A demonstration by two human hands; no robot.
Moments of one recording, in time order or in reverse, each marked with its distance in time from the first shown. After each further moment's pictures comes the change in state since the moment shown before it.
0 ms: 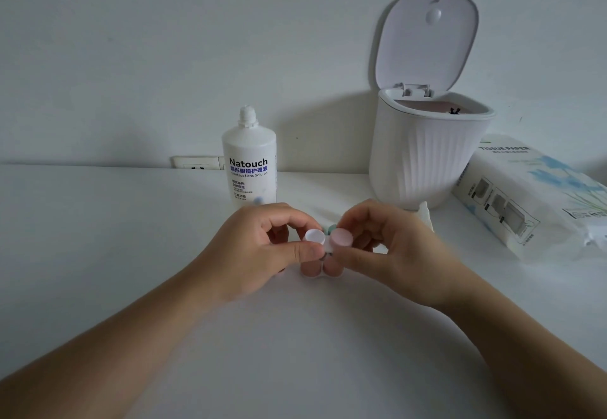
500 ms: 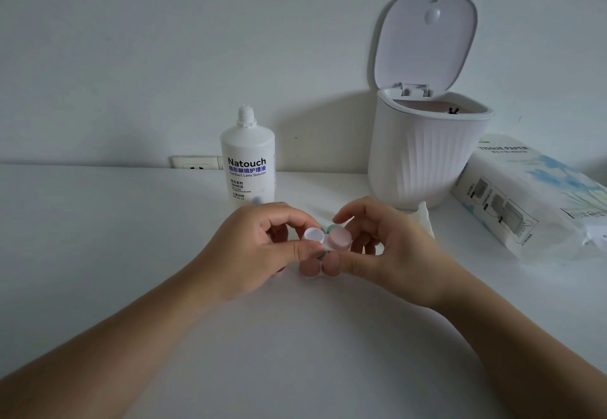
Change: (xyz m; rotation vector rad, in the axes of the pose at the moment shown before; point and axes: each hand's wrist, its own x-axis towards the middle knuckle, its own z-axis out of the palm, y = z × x) left_hand 0.001 0.000 0.000 0.019 0.010 -0.005; right_hand 0.000 0.000 0.000 -0.048 -0.001 0.029
